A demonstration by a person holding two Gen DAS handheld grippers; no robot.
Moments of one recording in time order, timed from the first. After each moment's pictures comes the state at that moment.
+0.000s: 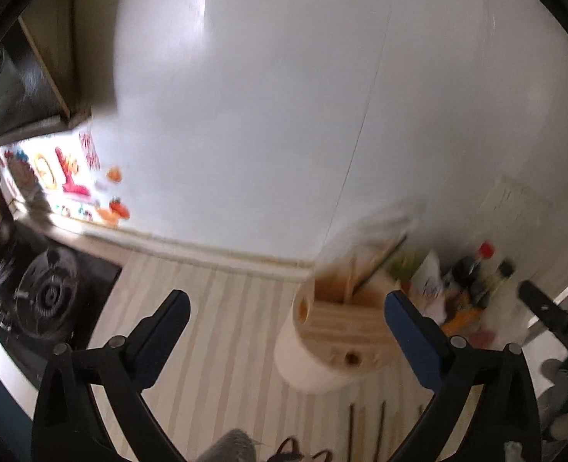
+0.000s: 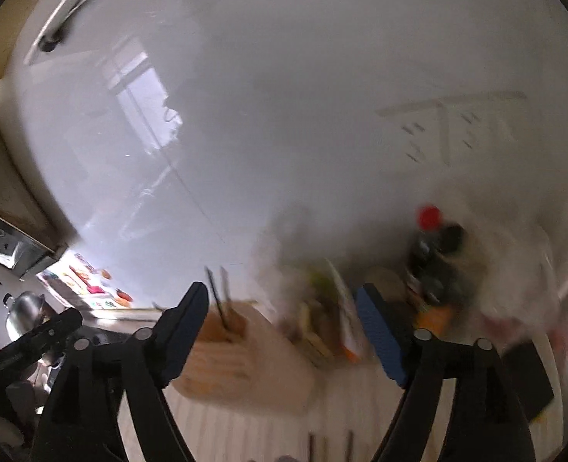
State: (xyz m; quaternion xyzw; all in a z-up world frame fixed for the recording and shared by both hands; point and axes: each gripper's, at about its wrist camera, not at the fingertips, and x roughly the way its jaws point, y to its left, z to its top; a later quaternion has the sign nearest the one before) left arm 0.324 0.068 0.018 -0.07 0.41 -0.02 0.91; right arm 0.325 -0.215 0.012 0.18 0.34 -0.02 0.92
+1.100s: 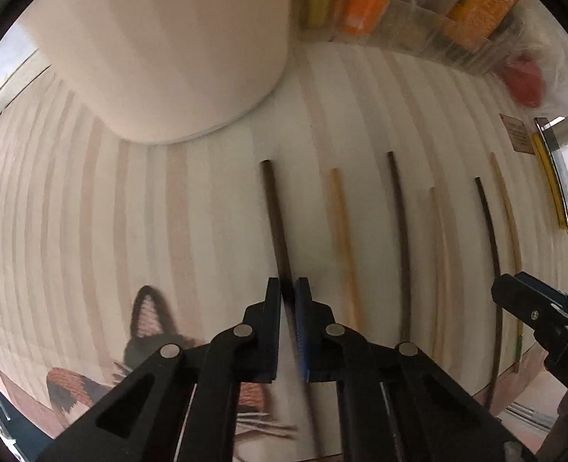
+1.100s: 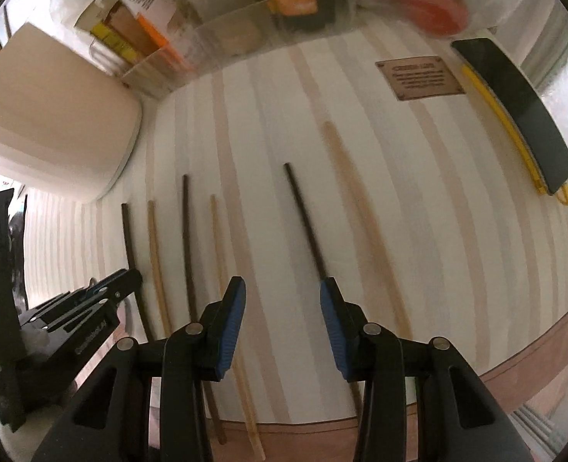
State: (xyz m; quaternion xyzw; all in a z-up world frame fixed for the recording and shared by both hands) left arm 0.272 -0.082 -0.248 0.04 0.66 -0.10 0.74; right arm 0.222 -0.257 -0.252 0.20 0.63 -0.09 0.74
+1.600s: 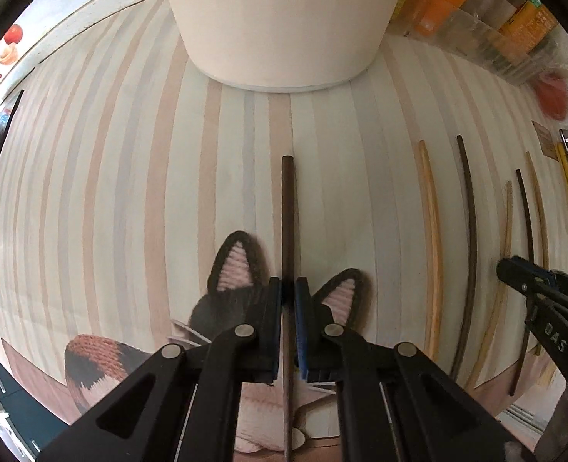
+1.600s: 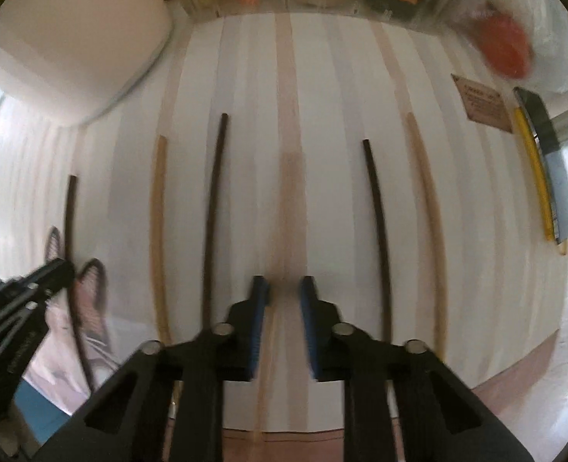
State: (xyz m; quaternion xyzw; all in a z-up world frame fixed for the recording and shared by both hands) left arm 0.252 -0.021 -0.247 0.02 0.67 -0.06 0.74; right arm 0.258 -0.193 -0.277 0.05 0.69 -0.09 0.71
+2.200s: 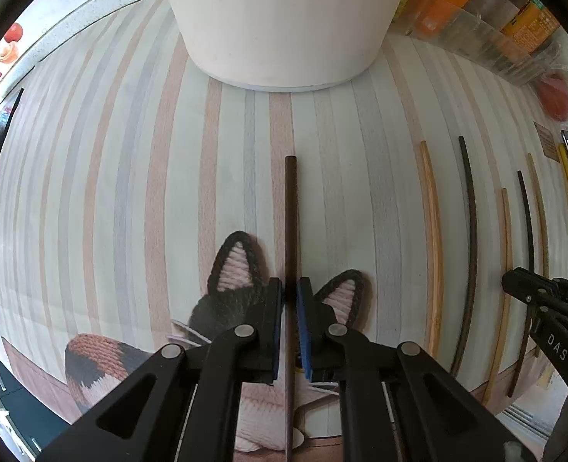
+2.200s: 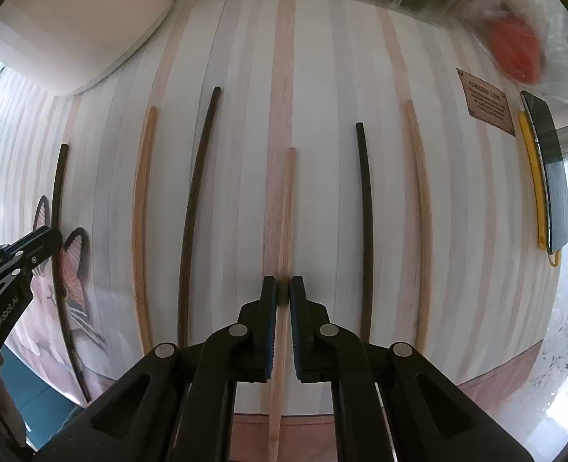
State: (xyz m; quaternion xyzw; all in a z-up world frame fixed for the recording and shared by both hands) left arm 0.255 -0.018 -0.248 0.02 0.68 -0.06 0.73; right arm 0.262 -0.202 -0.271 0.03 0.72 -0.07 0.69
